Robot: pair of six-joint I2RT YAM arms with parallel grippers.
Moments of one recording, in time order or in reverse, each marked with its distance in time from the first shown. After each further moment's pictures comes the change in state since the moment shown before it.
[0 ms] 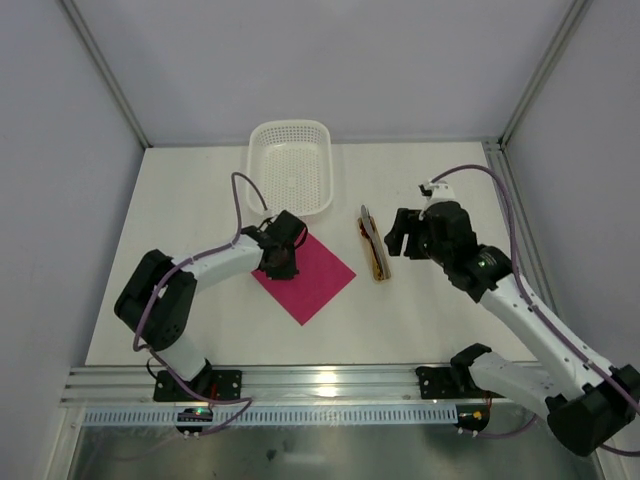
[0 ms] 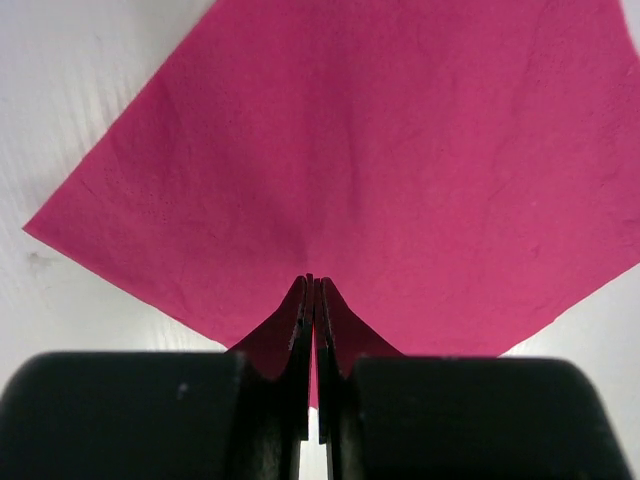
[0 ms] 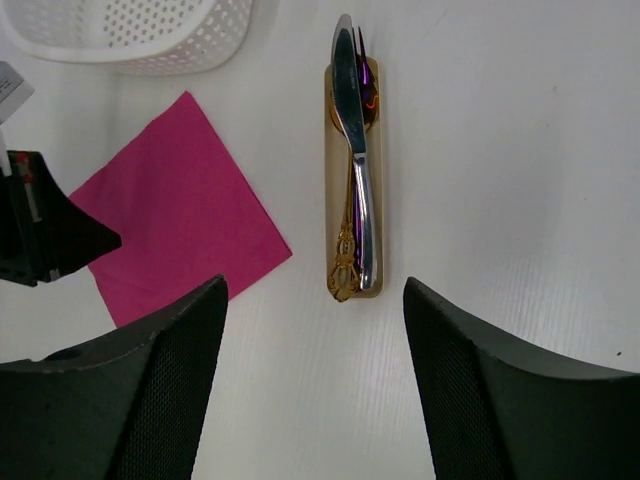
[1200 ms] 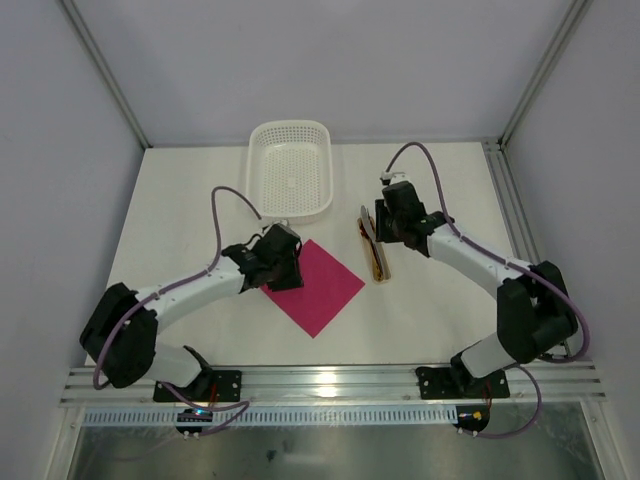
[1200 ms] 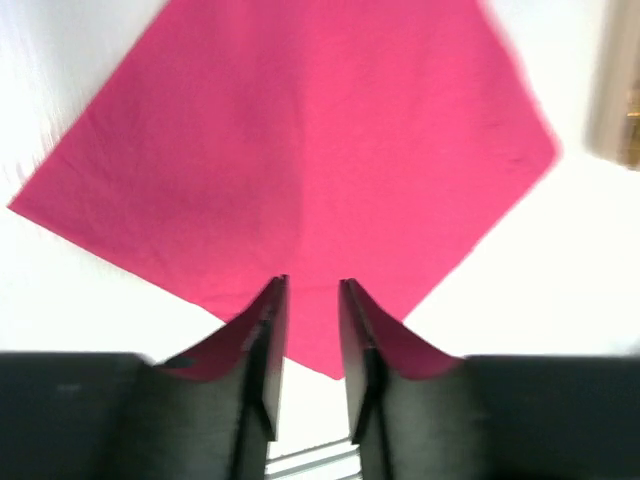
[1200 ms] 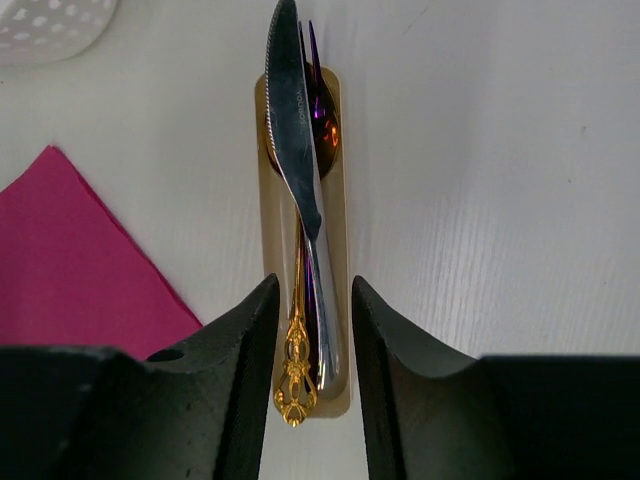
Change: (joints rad) left arm -0.089 -0.219 -0.172 0.070 0.084 -0.152; right arm -0.018 0.552 0.098 0.213 0.057 -0.095
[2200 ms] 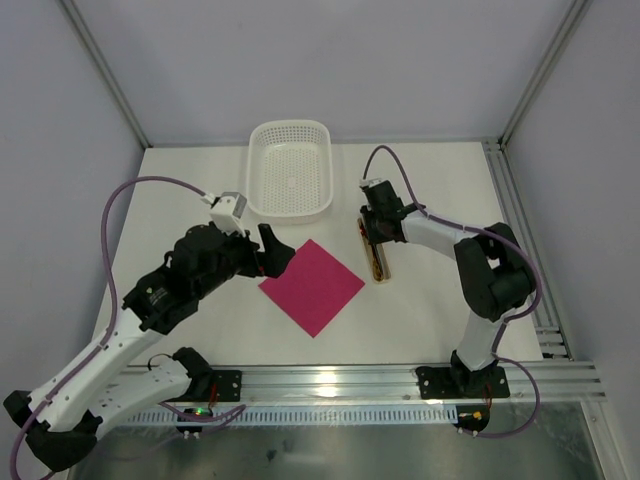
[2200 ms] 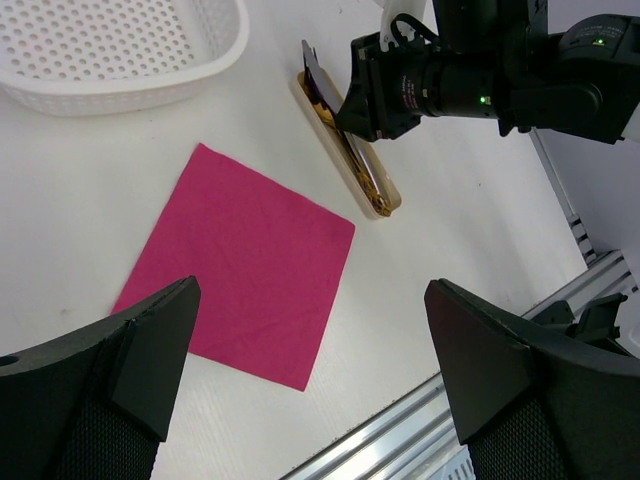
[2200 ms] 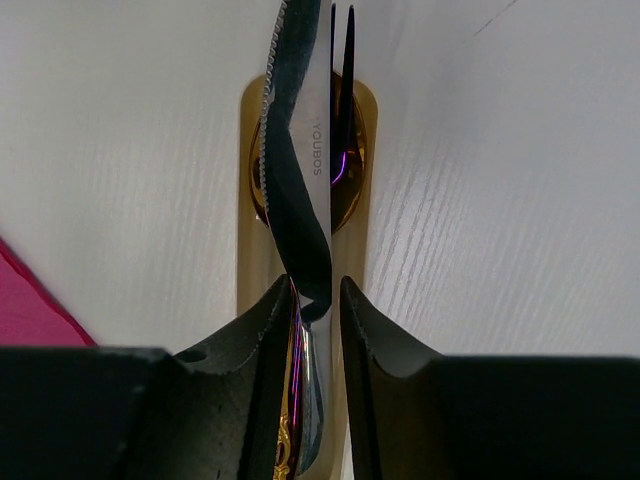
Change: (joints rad) left arm 0.004 -0.626 0.102 -0.047 -0.035 0.308; right arm 0.000 0.348 0.148 0.018 -0.035 -0.133
